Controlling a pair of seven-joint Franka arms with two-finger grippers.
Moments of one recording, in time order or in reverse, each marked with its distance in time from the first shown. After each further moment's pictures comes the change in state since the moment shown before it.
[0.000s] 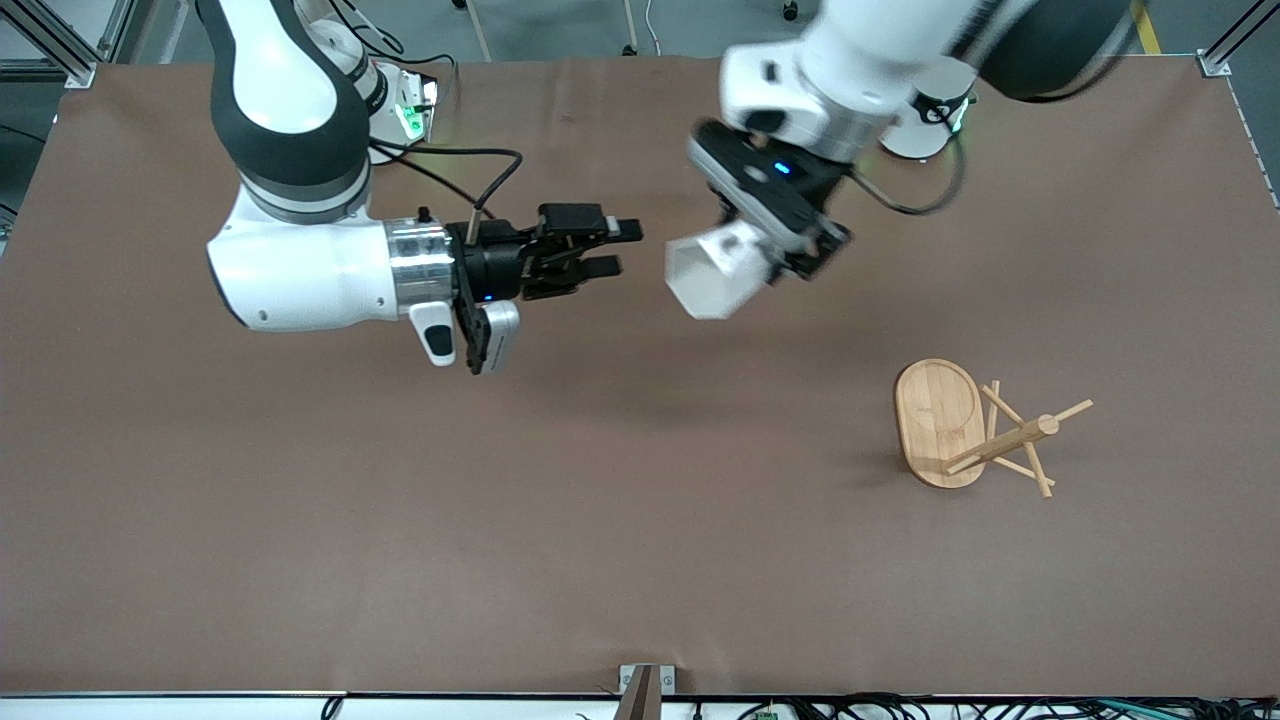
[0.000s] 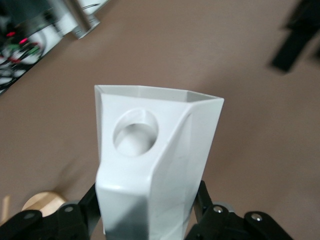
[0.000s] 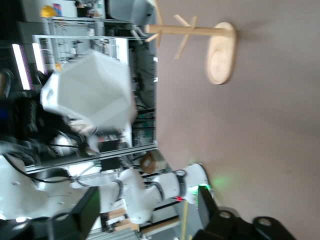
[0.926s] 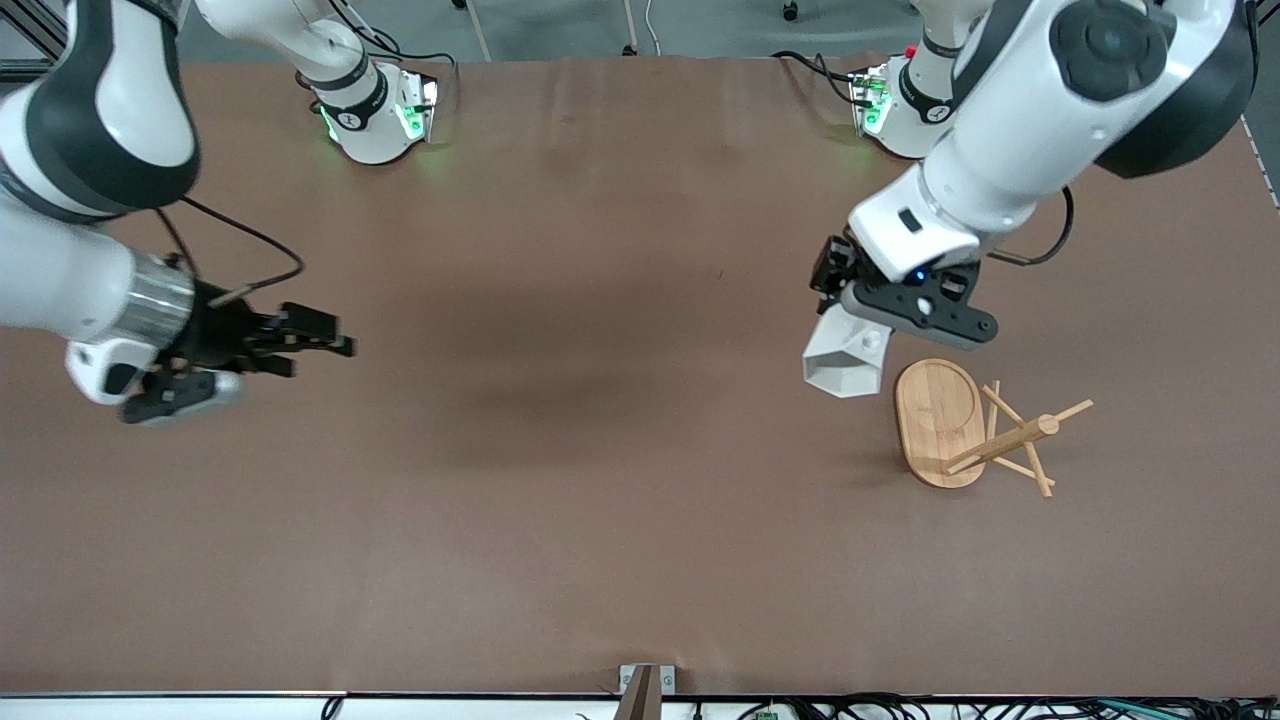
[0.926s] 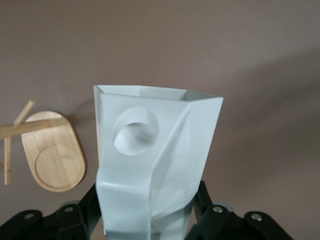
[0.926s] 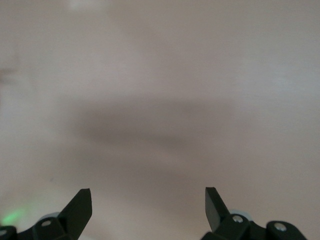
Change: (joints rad) left arm 0.151 0.002 0.000 -0.144 0.000 0.003 -0.312; right arm -0.051 -0.132 -0.323 -0.062 -0.790 -0.049 -0.002
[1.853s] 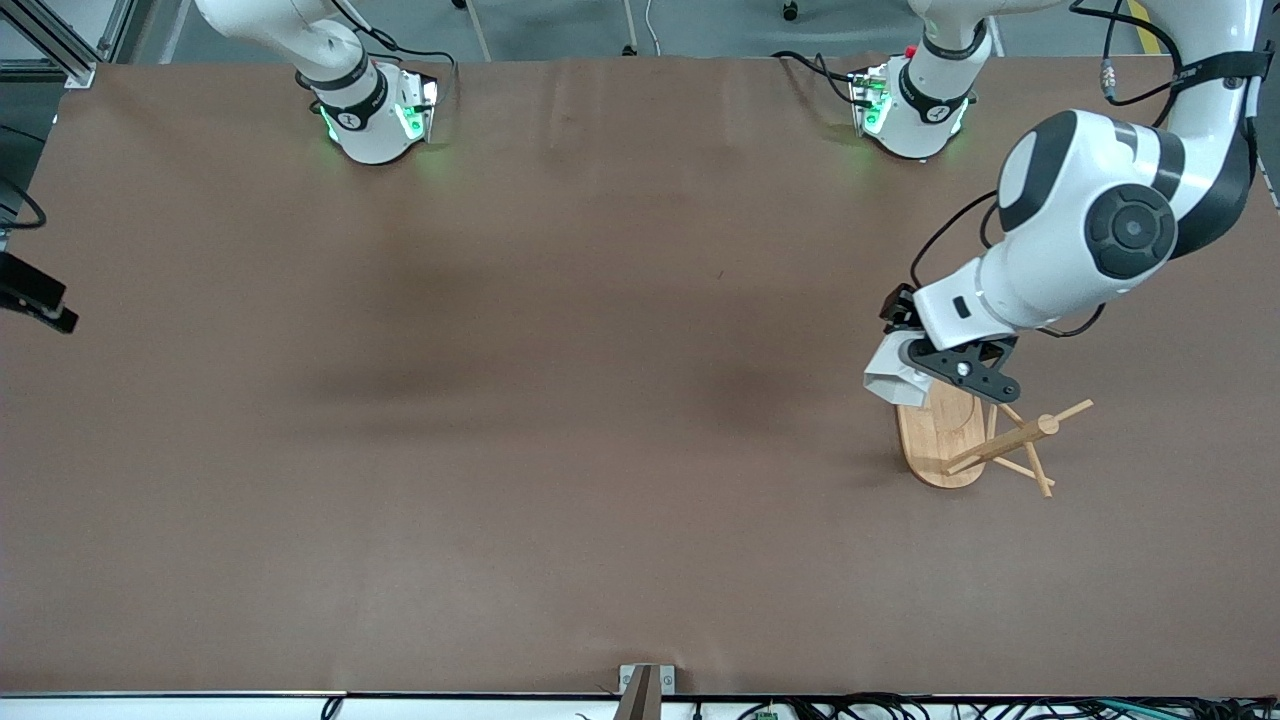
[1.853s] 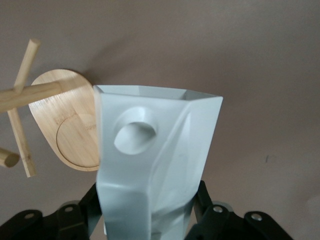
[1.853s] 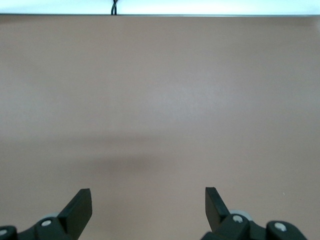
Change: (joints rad) left arm 0.168 0.000 -0.001 -0.249 0.000 0.039 0.326; right arm -0.031 -0.076 -0.148 0.203 -0.341 -0.155 -0.009
